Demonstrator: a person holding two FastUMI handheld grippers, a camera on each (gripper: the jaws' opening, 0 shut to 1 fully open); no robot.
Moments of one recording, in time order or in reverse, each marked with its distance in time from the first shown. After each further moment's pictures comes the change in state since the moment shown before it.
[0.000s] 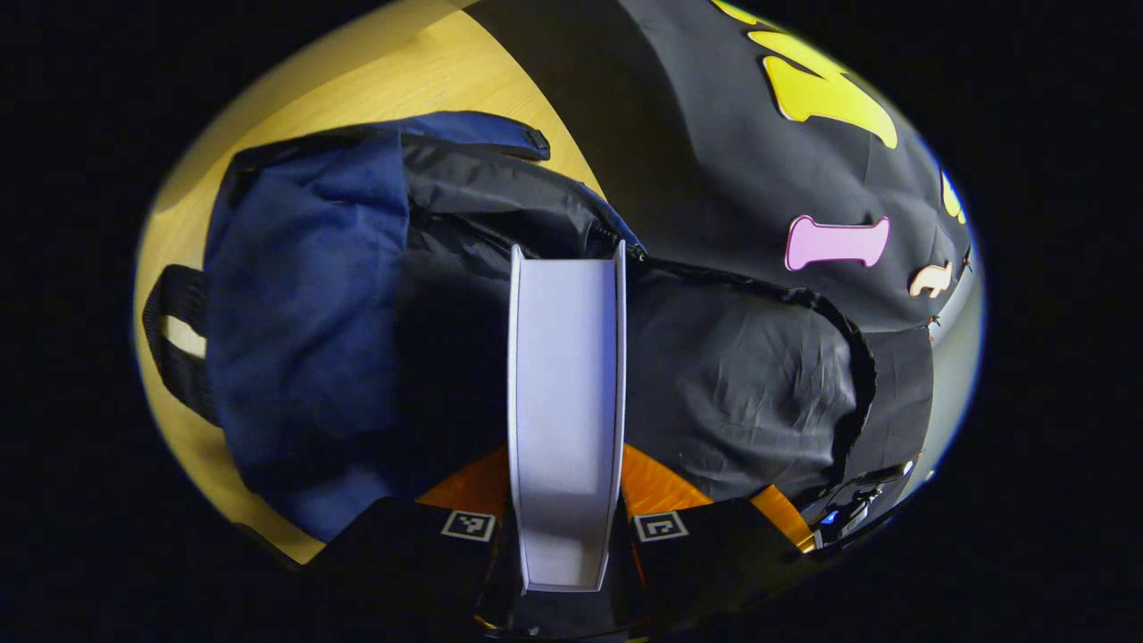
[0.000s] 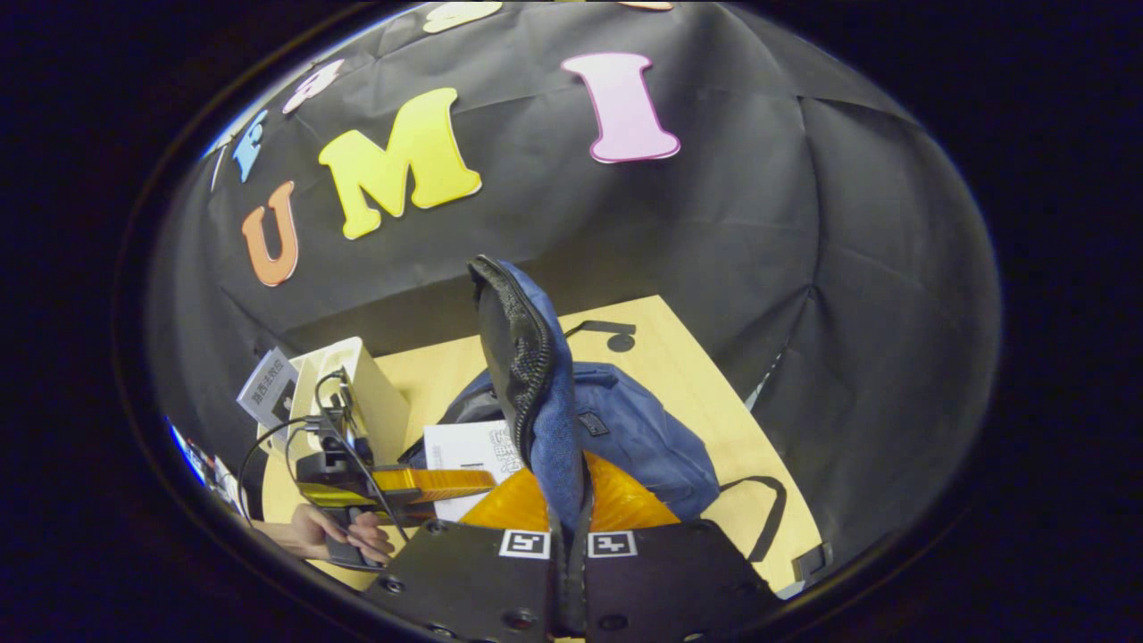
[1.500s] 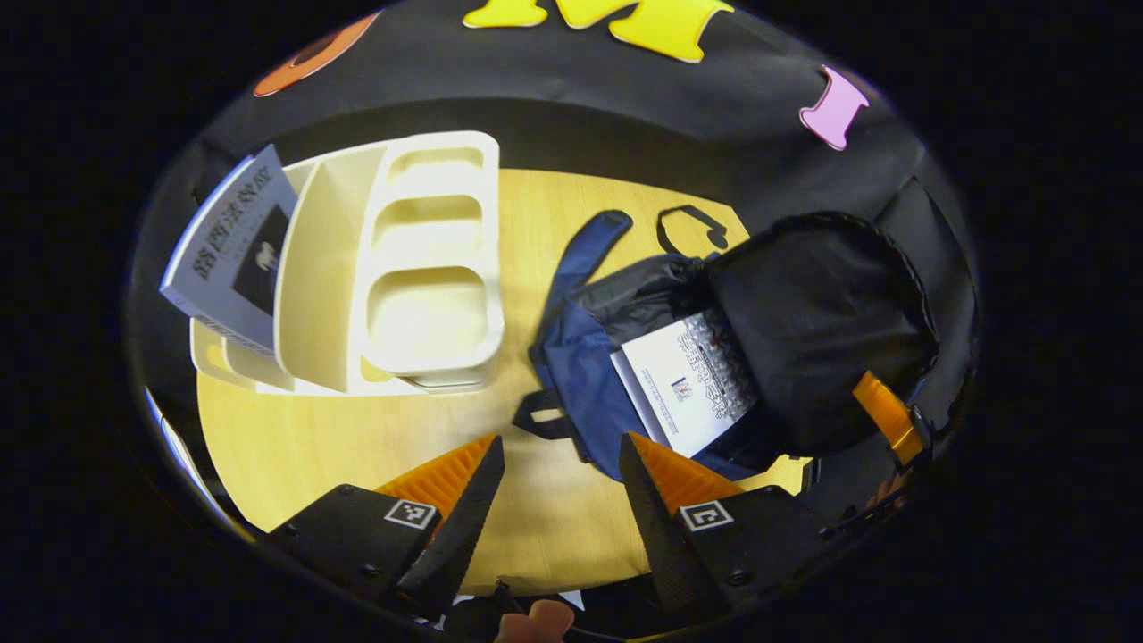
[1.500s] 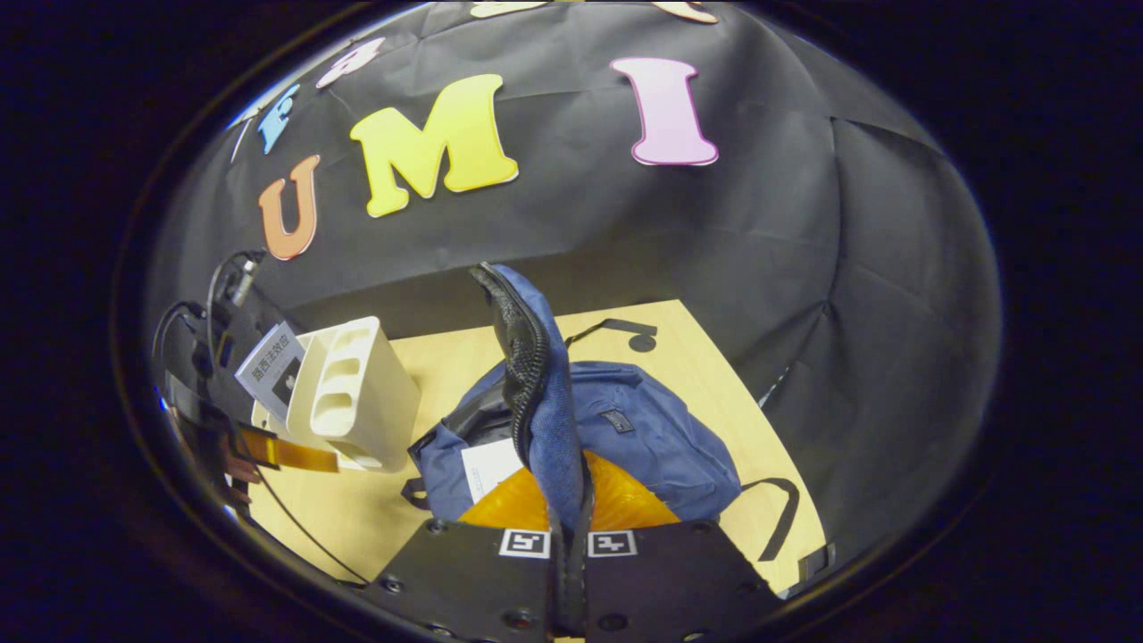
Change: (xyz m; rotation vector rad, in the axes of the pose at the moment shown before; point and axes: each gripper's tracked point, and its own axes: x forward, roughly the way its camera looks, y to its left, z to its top) left arm -0.239 0.002 0.065 0.570 -0.076 0.775; right arm 0.002 0.041 -0.014 -0.084 -0.004 -0.009
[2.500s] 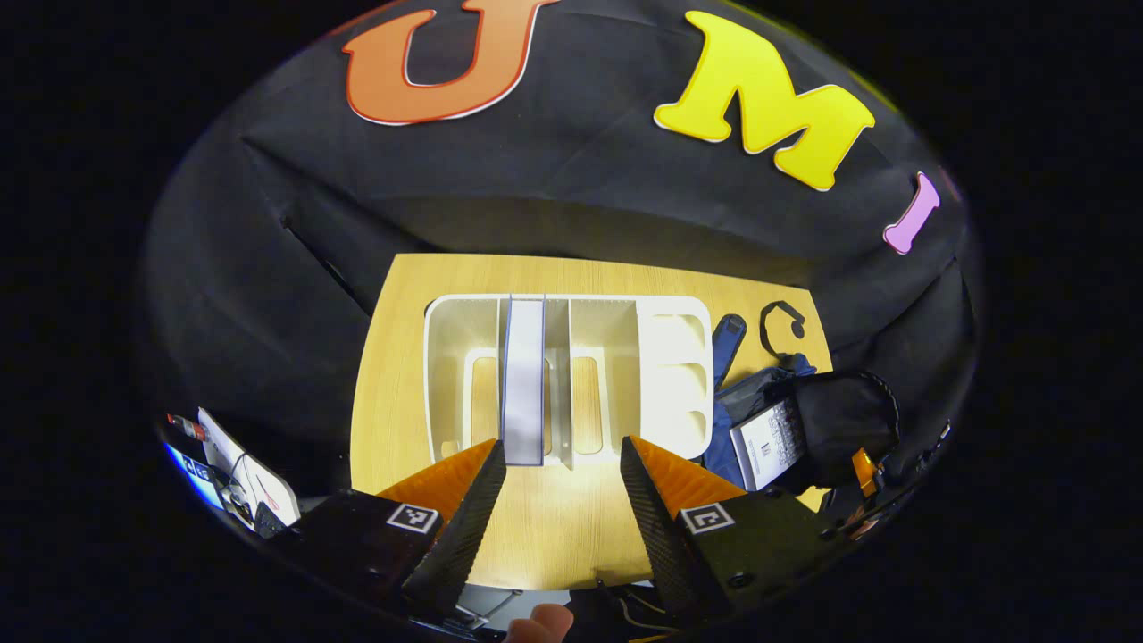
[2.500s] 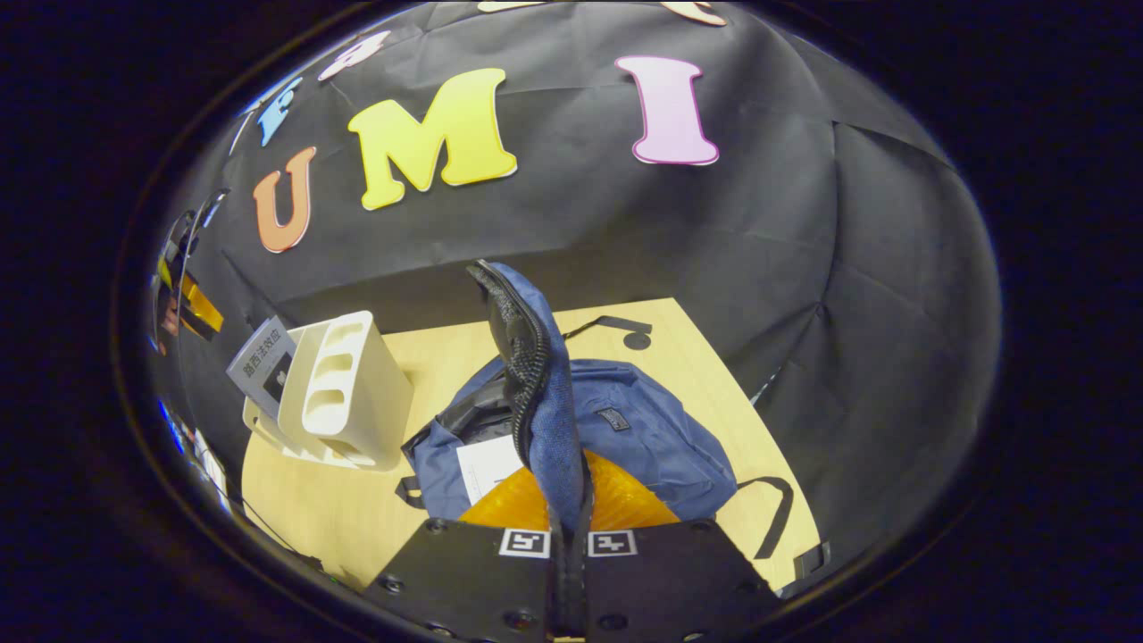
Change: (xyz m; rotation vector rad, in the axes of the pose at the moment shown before) left arm -0.116 0.197 0.146 -0.036 0.041 0.147; right arm 0.000 0.003 0.001 -0.006 0.019 -0.036
